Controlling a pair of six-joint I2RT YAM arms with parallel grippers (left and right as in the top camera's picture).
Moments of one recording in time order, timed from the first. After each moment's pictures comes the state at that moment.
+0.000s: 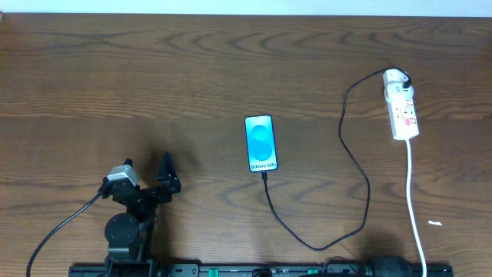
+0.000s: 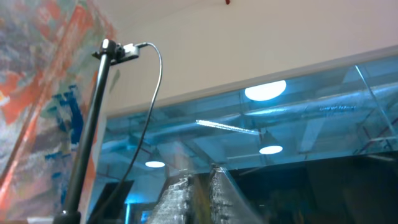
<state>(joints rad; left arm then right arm) -0.03 0.03 0.02 -0.11 -0.03 -0.38 0.04 0.03 1.48 -0.49 -0.14 0.30</state>
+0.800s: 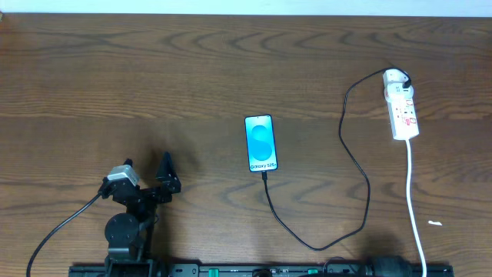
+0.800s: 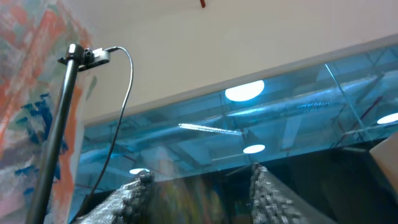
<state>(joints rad) -0.03 0.03 0.02 -0.11 -0.03 -0.38 0.05 0.02 1.45 -0.47 -0.03 0.30</state>
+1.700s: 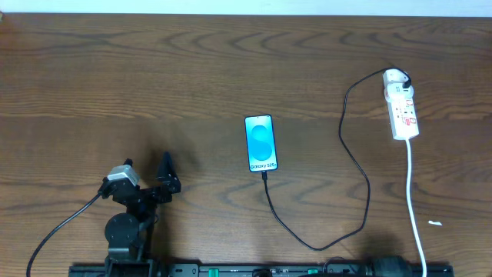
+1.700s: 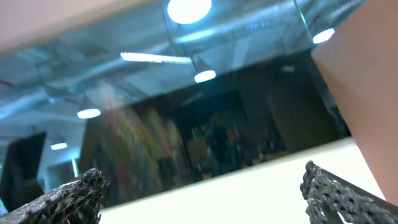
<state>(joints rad) -0.03 0.03 0.02 -0.11 -0.03 -0.38 0.06 0.02 1.08 -0.49 0.12 0.29</state>
